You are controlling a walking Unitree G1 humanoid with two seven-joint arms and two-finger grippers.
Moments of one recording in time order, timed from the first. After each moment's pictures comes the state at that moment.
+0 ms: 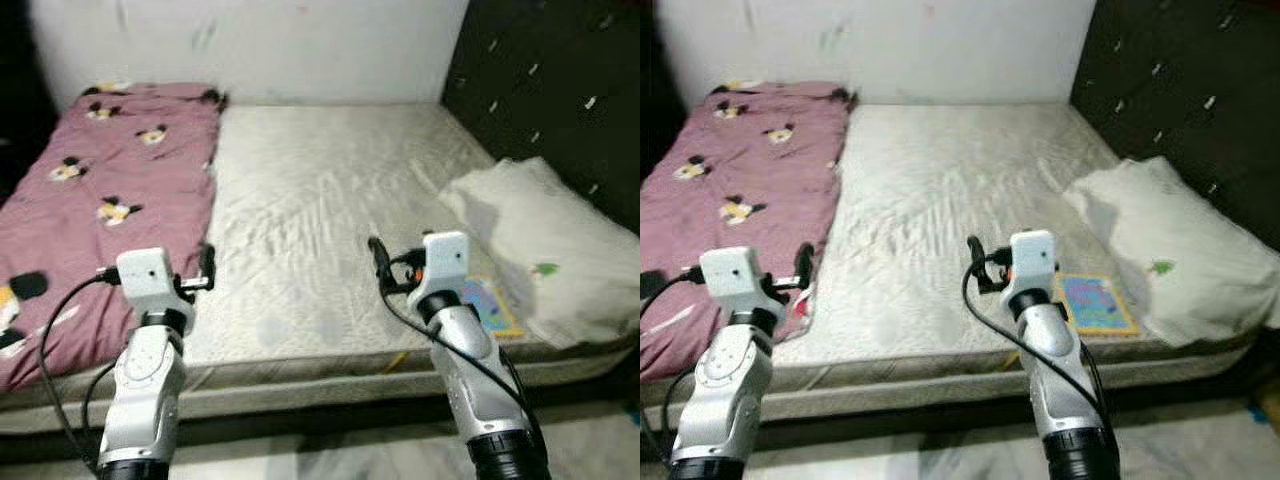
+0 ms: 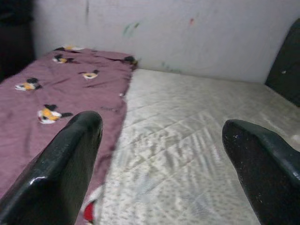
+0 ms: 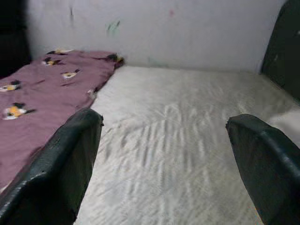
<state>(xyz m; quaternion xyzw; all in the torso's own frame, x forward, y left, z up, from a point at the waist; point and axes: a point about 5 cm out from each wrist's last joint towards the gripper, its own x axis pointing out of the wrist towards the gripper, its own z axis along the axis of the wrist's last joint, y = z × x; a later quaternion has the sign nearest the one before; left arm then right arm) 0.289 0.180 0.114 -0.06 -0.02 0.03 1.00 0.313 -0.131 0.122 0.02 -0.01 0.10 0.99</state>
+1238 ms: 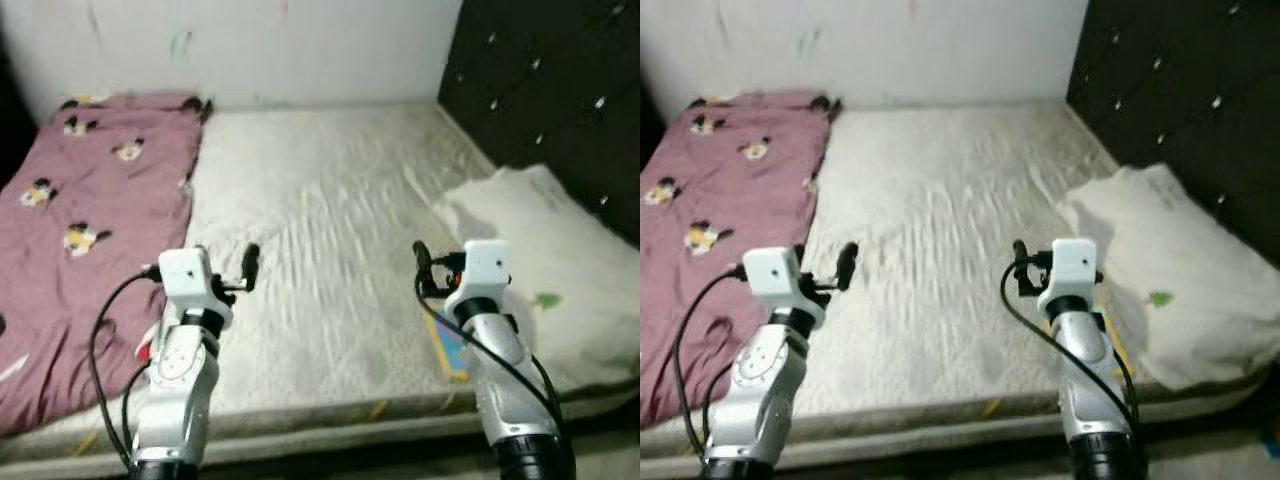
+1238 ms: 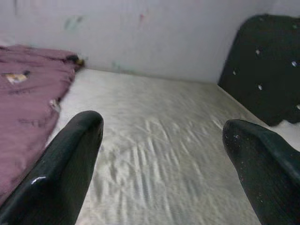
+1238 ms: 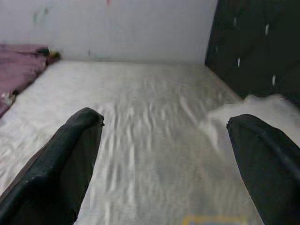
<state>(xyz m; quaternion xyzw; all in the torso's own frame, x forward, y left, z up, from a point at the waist) 0.291 0.152 0.117 -0.09 -0.03 -0.03 1.00 0.311 -0.164 0.115 -0.03 -0.02 0.01 1.00</state>
